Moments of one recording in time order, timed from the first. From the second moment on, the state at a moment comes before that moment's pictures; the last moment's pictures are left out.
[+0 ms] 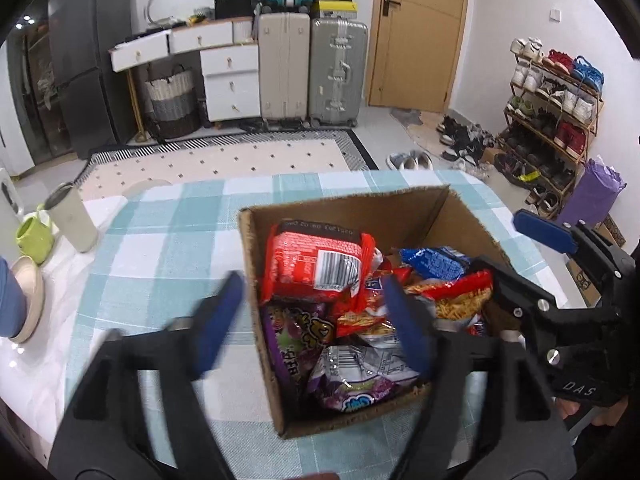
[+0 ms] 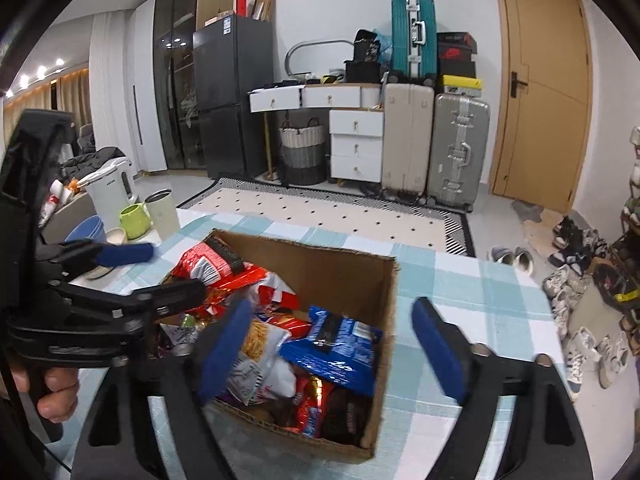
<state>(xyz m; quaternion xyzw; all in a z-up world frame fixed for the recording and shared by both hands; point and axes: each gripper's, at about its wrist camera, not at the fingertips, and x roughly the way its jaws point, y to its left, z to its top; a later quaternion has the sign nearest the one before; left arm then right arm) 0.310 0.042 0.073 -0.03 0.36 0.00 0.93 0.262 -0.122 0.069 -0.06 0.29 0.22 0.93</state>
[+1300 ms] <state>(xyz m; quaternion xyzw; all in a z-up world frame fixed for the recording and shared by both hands) 0.110 0.054 0.080 -0.04 0.25 0.00 0.97 0.073 -0.191 0.079 -0.01 0.17 0.25 0.95</state>
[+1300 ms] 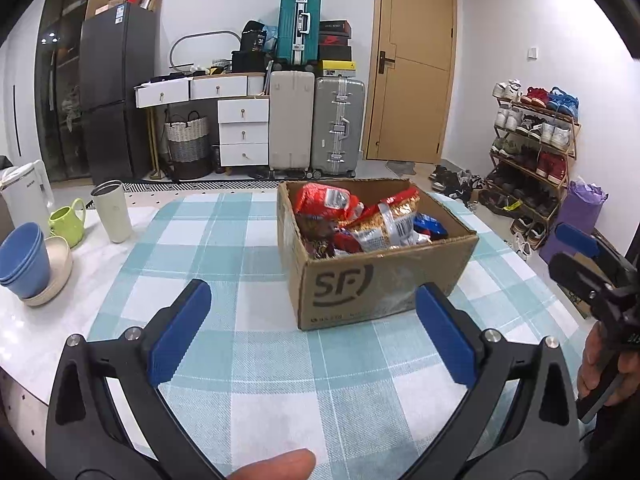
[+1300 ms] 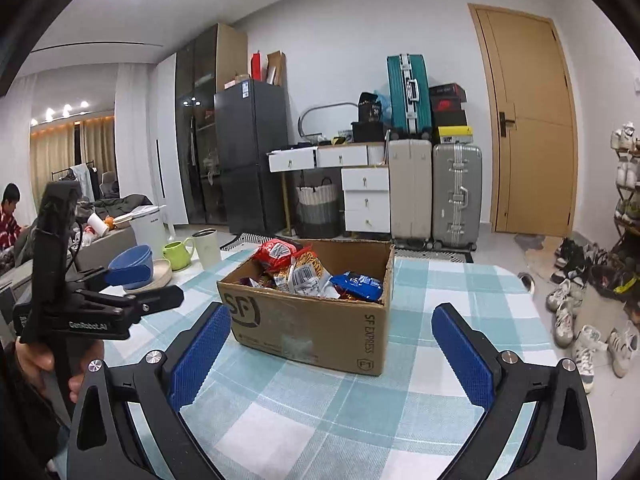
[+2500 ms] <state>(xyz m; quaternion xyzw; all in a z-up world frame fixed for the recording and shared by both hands) 0.095 0.050 0.026 -0.04 0.21 0.02 0.98 0.069 -0.192 0.035 0.00 0.17 0.26 0.95</state>
